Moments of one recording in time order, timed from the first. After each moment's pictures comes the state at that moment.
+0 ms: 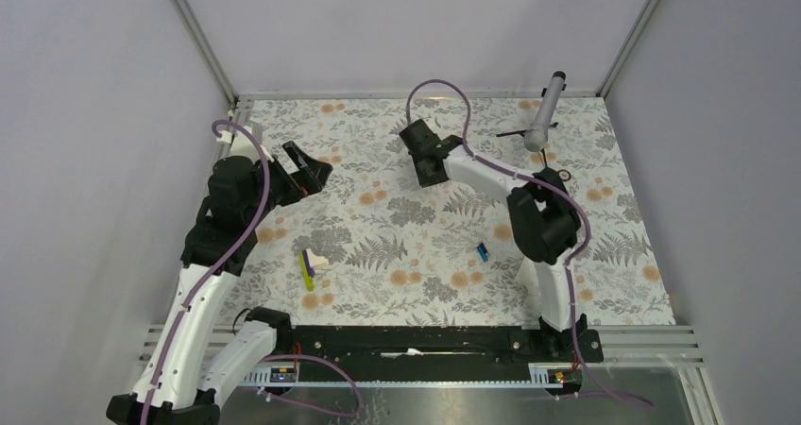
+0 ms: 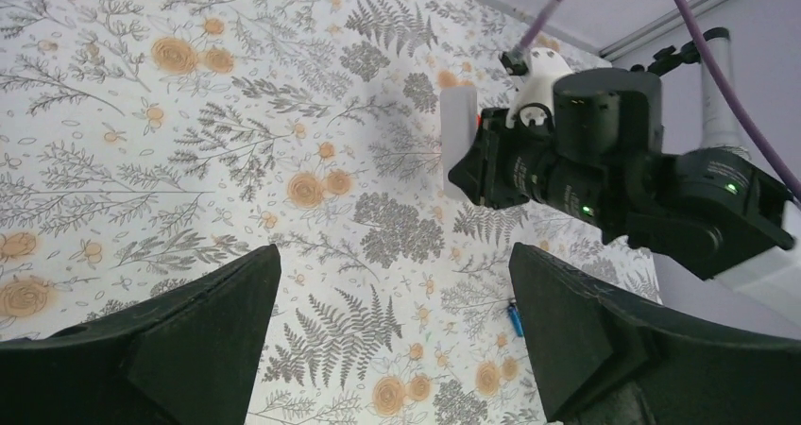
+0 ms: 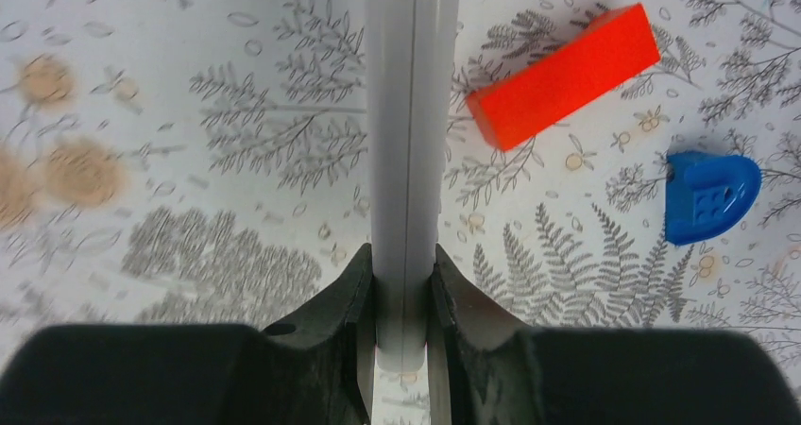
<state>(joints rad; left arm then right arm) -0.22 0.79 0.99 -0.51 0.10 -0.60 0.67 2.03 1.59 -0.60 0.30 0.32</state>
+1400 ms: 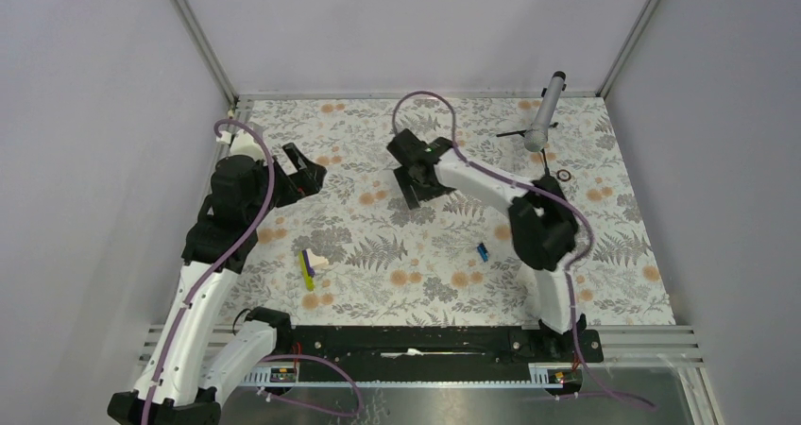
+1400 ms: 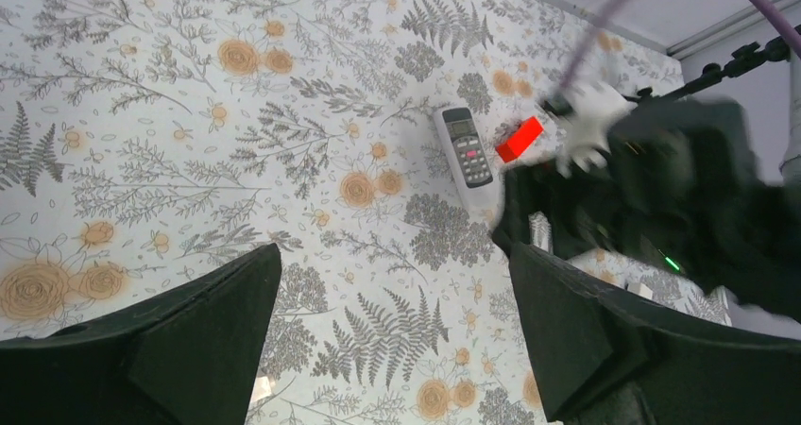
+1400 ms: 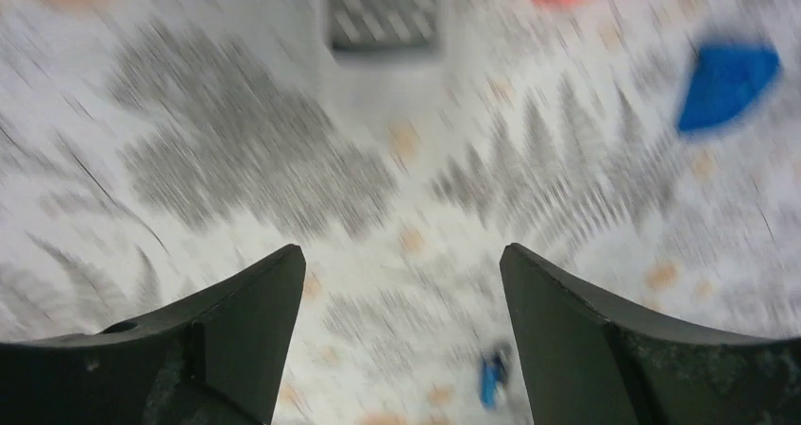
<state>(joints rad) -0.21 0.82 1.00 -0.59 0.03 -0.52 0.76 2.18 1.84 -0.91 0.32 0.29</state>
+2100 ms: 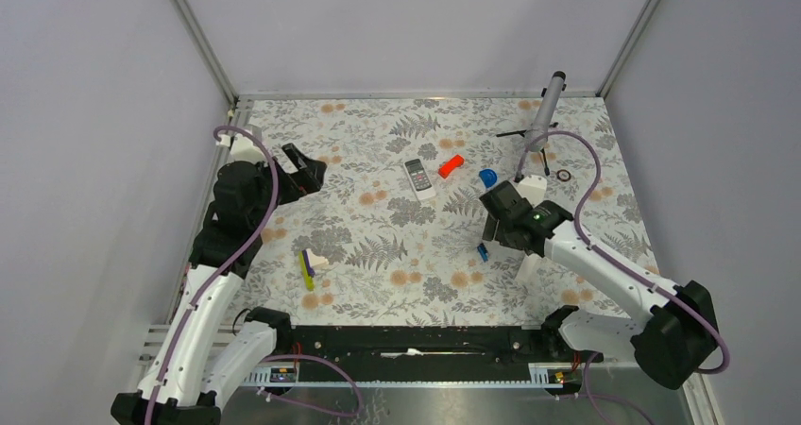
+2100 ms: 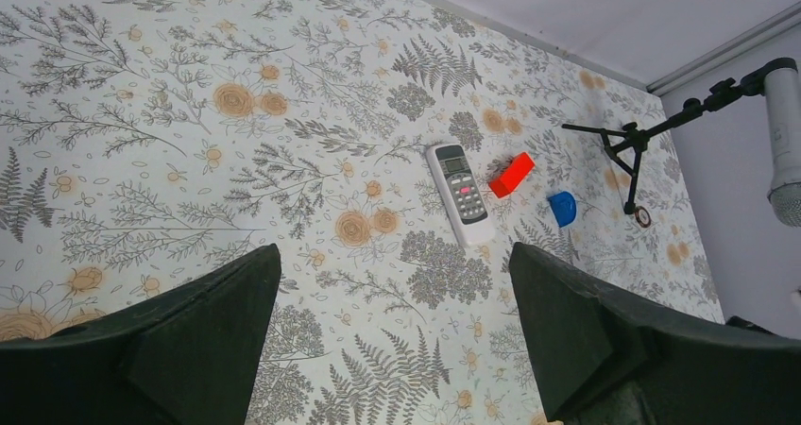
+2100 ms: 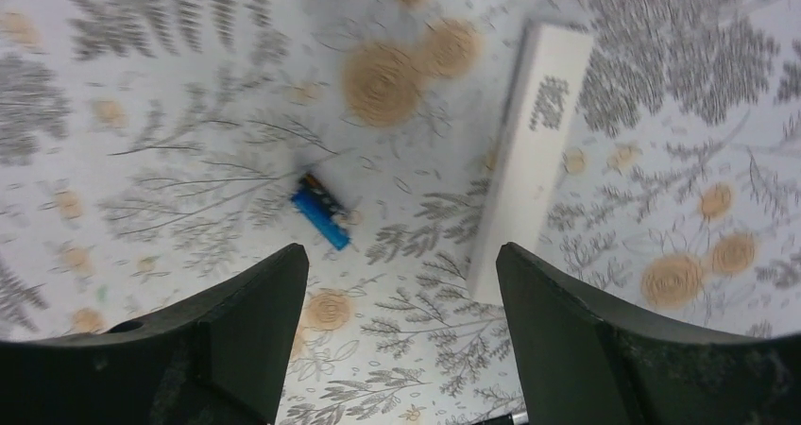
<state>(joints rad) -0.21 0.78 0.89 -0.40 0.01 -0.52 0.66 1.14 0.87 -0.86 0.51 0.80</state>
